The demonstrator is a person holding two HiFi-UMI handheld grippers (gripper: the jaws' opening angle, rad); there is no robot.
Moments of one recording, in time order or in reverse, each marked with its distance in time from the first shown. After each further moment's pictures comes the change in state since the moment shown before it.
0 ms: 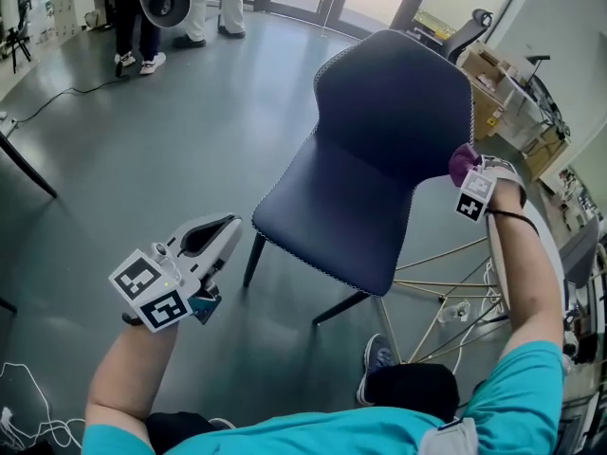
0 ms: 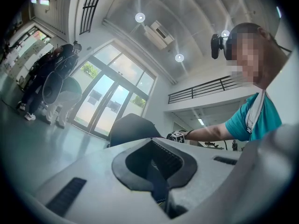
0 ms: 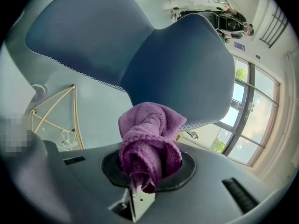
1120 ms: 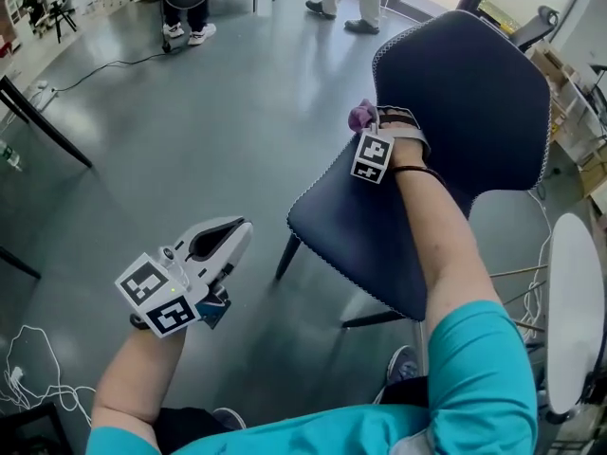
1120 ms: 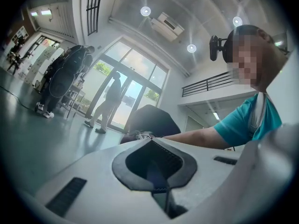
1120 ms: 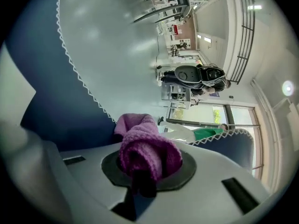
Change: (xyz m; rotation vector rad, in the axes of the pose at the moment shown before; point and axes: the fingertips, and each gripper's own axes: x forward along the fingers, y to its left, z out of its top) left arm -0.006 0.051 -0.050 -0.020 0.074 0.183; right arm -0.006 -0.055 0.457 0.045 -0.632 -0.306
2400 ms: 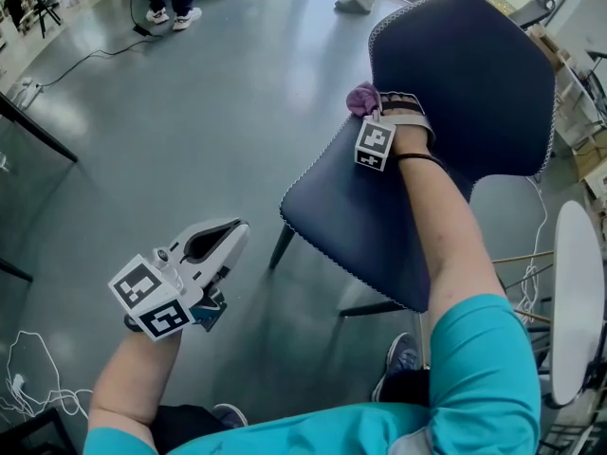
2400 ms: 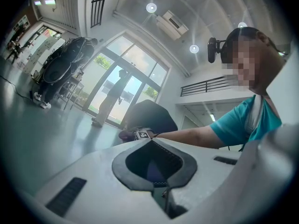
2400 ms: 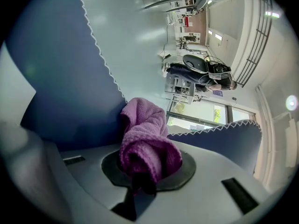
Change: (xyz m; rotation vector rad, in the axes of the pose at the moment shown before) left arm -0.001 0.011 -0.027 -0.059 0.037 -0.040; right arm 0.017 0.020 -0.026 -0.107 0.121 -0.011
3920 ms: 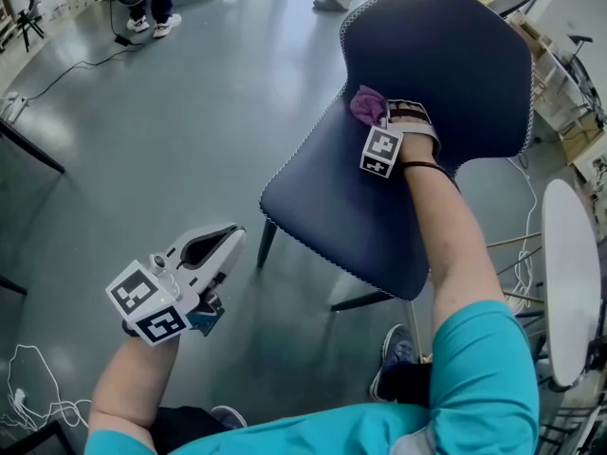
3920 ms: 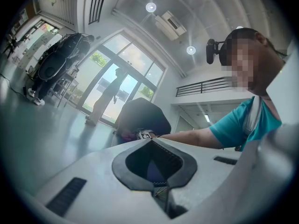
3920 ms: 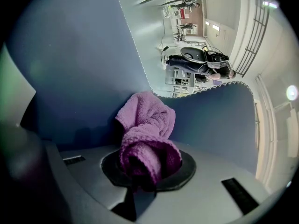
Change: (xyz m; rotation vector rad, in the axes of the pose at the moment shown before) left arm 0.011 -0.028 -0.014 -0.007 0.005 -0.068; right arm -0.025 0.036 -0.071 0.061 0.070 0.037
